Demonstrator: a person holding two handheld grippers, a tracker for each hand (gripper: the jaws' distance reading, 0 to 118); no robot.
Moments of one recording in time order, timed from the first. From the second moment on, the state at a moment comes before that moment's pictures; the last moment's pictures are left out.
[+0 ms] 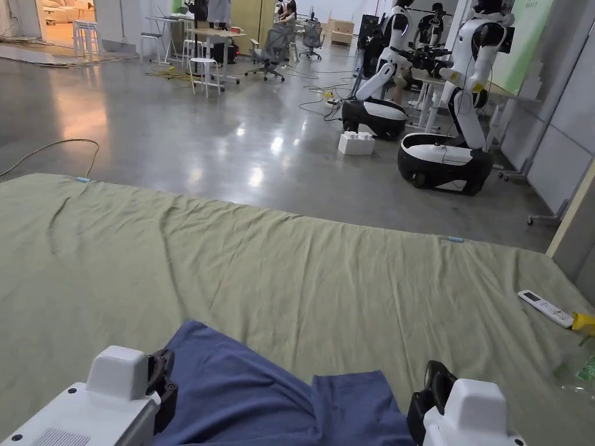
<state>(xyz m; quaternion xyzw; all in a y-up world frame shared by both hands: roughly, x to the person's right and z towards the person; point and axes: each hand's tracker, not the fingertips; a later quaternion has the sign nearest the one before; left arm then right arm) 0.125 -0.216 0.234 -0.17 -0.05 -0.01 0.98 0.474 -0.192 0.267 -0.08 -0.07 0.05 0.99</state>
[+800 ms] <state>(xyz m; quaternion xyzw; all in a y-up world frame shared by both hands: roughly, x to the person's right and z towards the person) -0.010 -0.307 0.211 -0.42 0.09 0.08 0.90 0.484 -0.249 0.232 -0.19 -0.05 0.04 0.98</state>
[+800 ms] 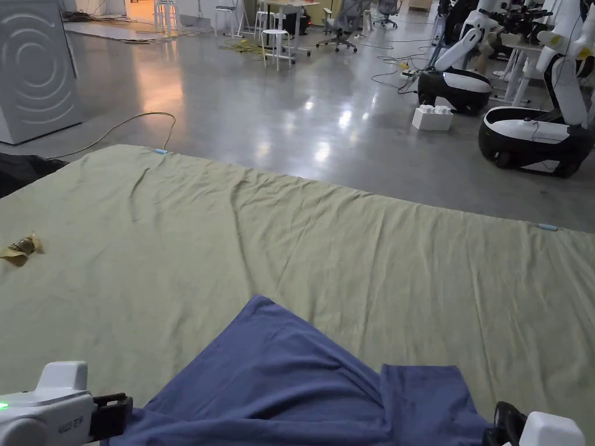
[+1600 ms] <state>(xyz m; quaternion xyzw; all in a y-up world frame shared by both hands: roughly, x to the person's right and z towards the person) -0.001 -0.372 0.179 -0.44 0.08 0.04 0.89 0.528 -0.325 0.029 -0.41 -0.03 0.06 0.91</state>
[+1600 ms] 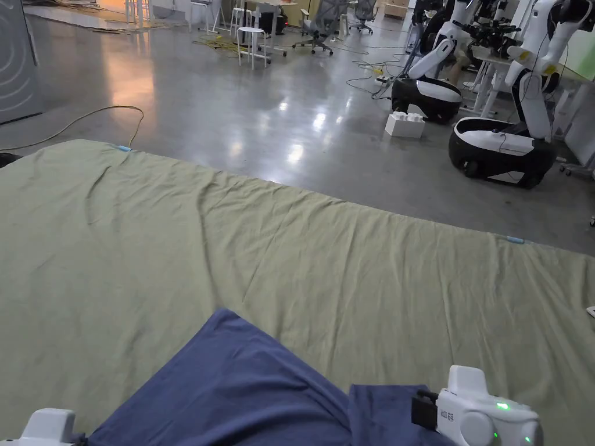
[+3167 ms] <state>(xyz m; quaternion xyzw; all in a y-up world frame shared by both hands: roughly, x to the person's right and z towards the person) 0.080 0.032 0.044 -0.11 -0.03 0.07 0.99 0.575 0.025 0.097 -0.07 -0.11 0.06 0.99</state>
